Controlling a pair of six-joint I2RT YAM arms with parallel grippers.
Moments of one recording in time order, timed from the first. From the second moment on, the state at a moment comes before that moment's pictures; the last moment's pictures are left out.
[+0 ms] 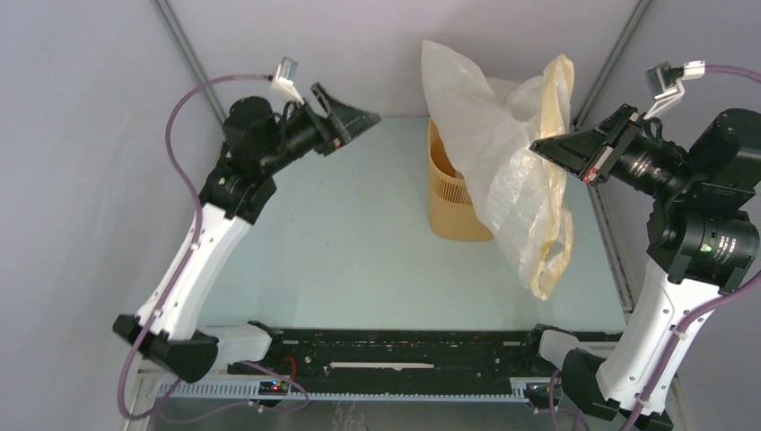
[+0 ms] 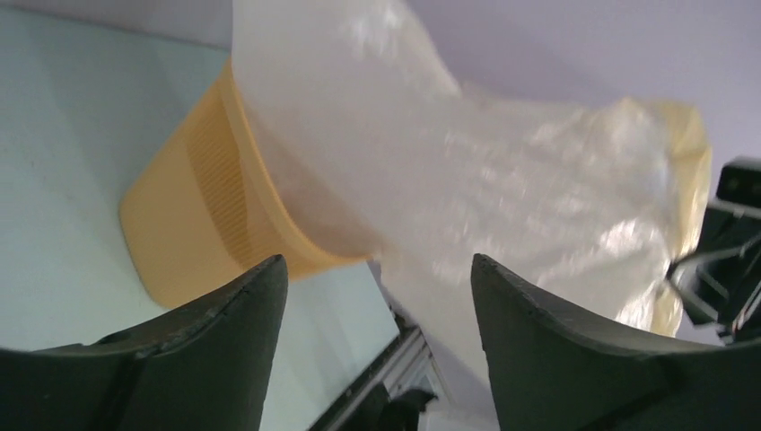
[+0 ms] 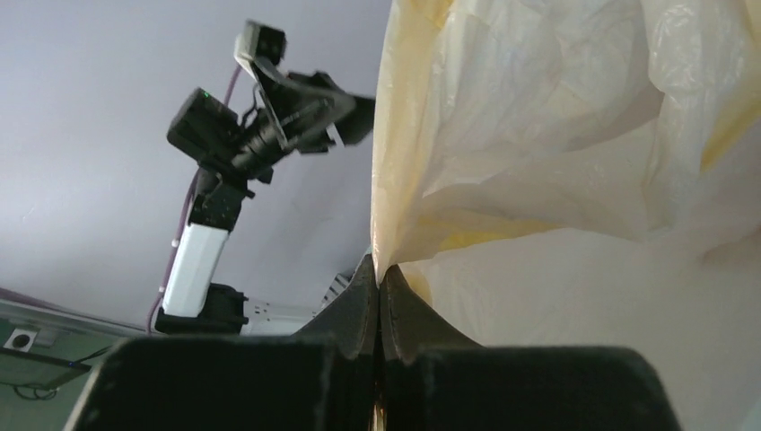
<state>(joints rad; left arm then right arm) -0.44 1.19 1.49 -0.34 0.37 -0.86 -0.30 1.14 2.04 -0.96 -1.08 0.67</state>
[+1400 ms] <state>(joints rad) -0.80 1.97 2.05 -0.43 0.15 -0.77 -0.24 1.43 2.07 -0.43 -0.96 0.86</state>
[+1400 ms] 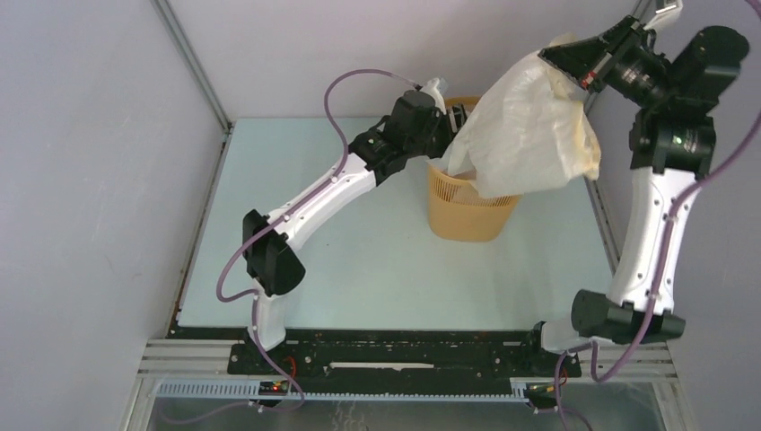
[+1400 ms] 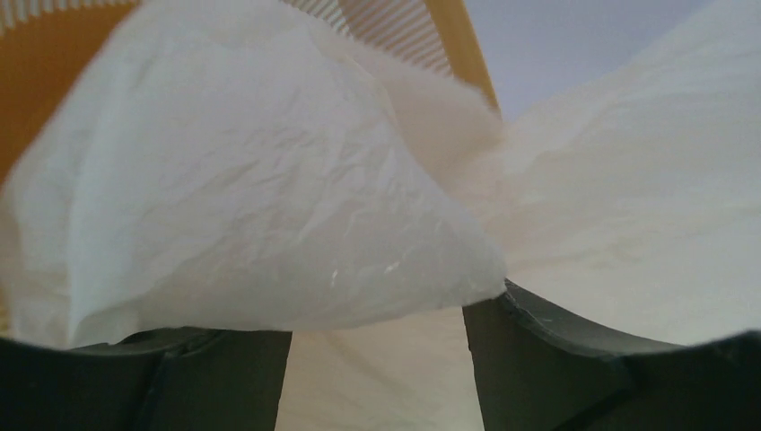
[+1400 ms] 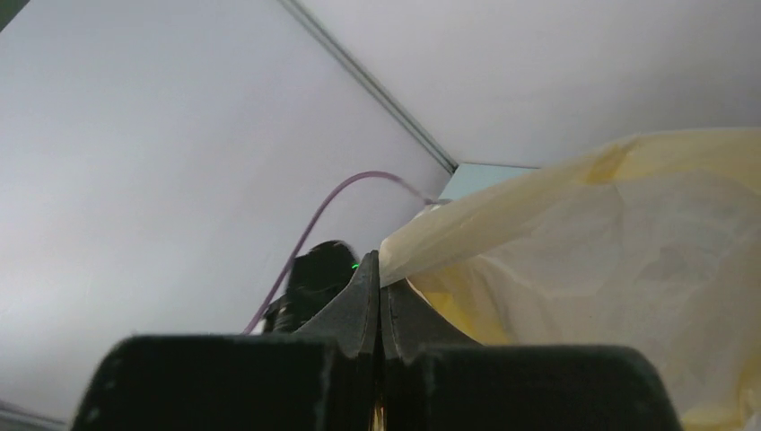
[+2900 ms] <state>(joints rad) -0.65 1.68 1.73 -0.63 0.23 -0.70 -0.06 1.48 2.17 -1.02 -0.43 0.45</state>
